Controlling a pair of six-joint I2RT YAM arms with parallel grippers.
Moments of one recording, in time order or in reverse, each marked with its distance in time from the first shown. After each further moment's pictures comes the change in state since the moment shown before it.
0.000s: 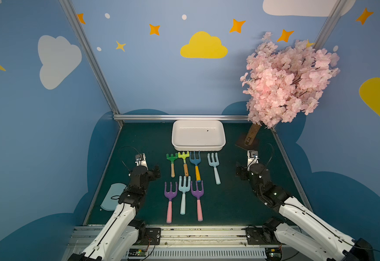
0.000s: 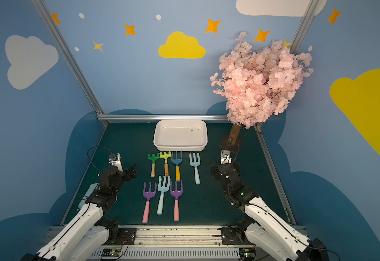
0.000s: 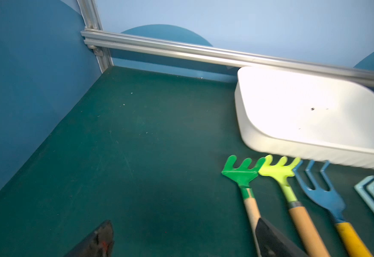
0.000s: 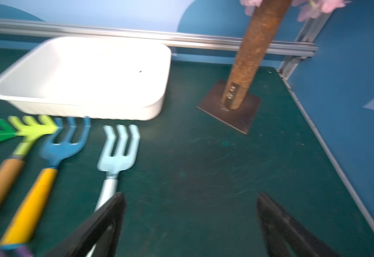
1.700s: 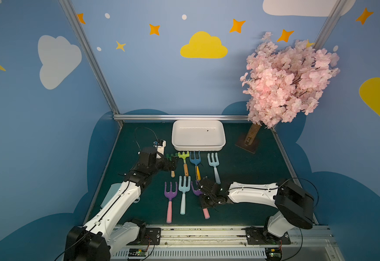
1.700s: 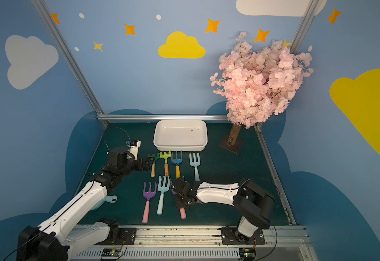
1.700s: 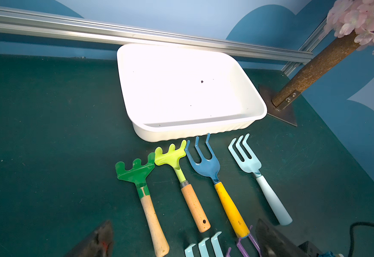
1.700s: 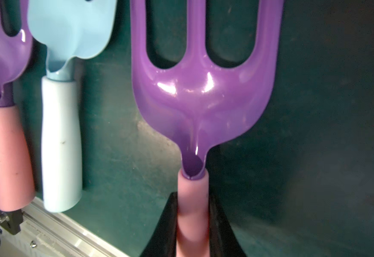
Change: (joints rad) left arm -0.124 0.245 0.423 -0.263 0.422 -0.032; right arm 0.606 0.792 0.384 -0.338 -0.563 0.772
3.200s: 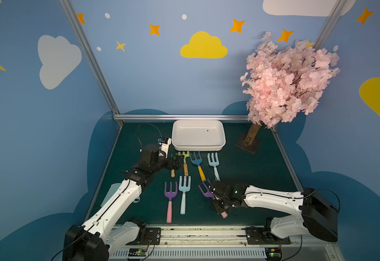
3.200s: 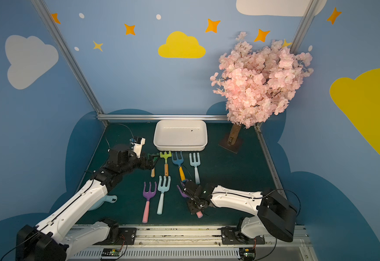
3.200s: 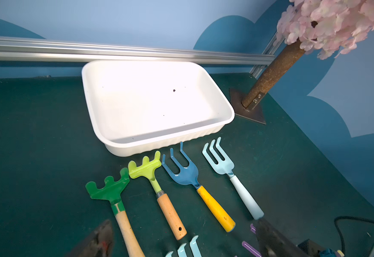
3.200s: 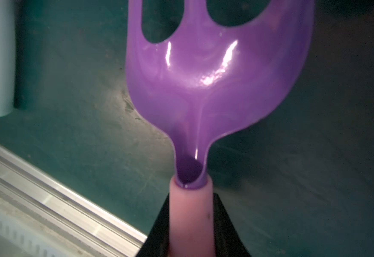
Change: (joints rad) left arm -0.052 0.013 0.066 0.000 0.049 0.013; right arm -0.042 -0.225 -0.115 -0.205 0.014 -0.251
